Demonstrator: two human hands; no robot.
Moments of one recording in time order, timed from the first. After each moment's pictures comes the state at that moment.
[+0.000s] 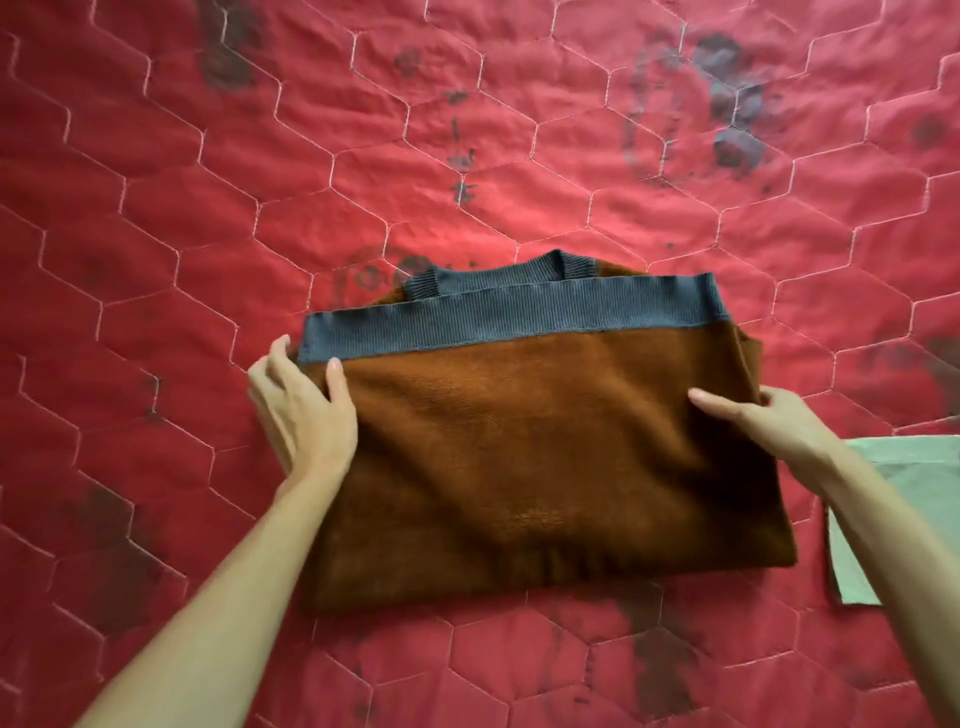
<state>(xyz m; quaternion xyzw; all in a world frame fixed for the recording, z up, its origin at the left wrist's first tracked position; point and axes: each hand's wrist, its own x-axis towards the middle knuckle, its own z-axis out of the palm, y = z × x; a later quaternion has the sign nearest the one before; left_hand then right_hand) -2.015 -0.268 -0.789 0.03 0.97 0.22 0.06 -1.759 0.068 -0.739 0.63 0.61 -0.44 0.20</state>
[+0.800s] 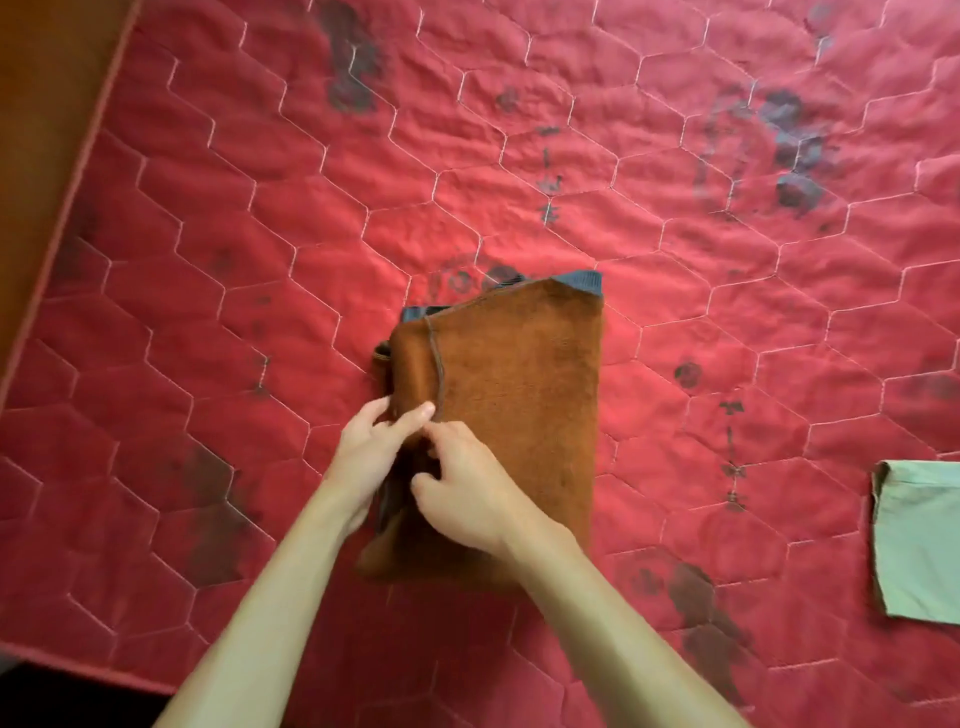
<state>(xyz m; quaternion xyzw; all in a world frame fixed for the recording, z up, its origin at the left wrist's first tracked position) -2.010 -0.328 -0.704 -0.16 0.73 0.51 0.43 -1.929 -0.221 -0.664 0.23 0.73 -0.59 0.26</state>
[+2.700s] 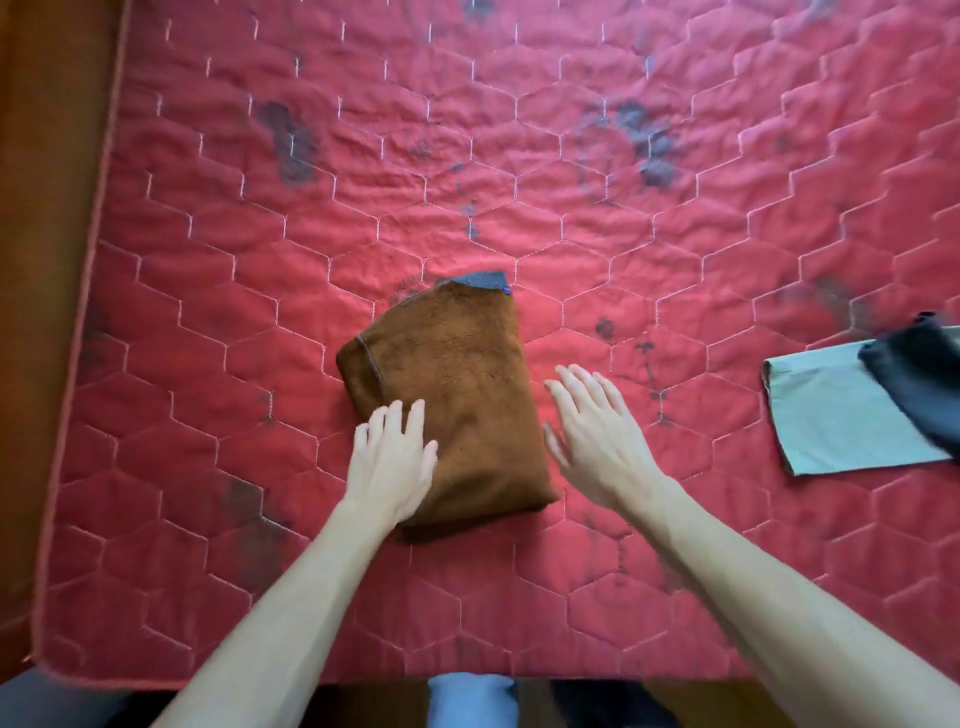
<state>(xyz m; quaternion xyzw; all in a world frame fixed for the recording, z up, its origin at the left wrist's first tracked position) -1.970 -0.342 -0.678 0.42 0.88 -0.05 0.22 -1.798 -0.152 -0.651 0.26 0.95 -0.11 0.11</state>
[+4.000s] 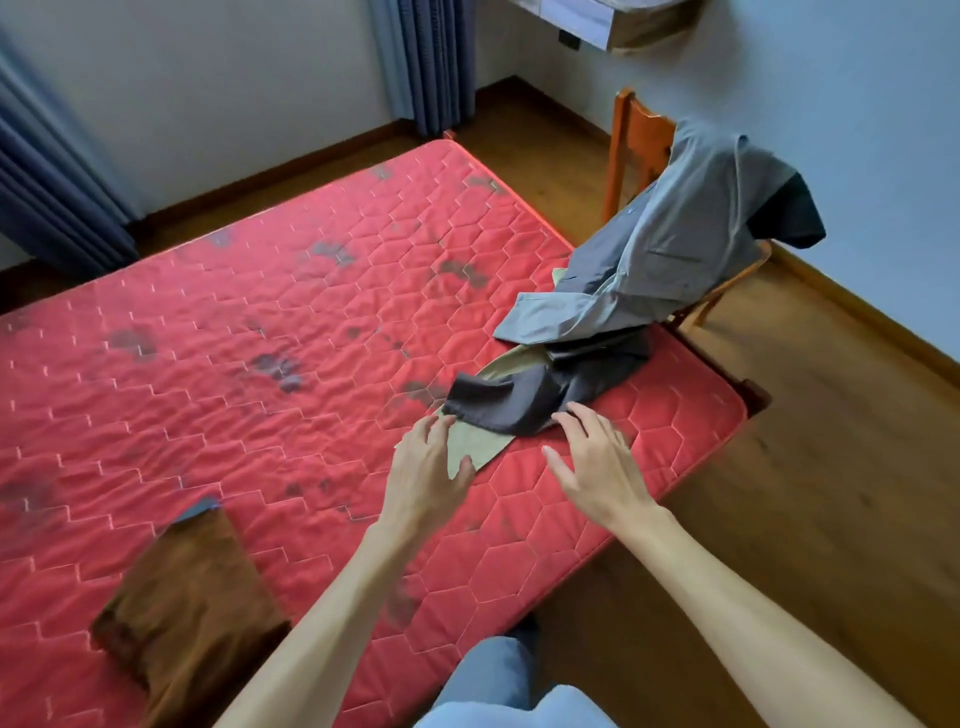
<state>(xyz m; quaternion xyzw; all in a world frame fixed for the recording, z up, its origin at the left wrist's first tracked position) -1.520 -0.058 -0.363 0.63 0.72 0.17 0.22 -1.295 -0.022 -0.356 0.59 0.79 -0.15 -0.10</state>
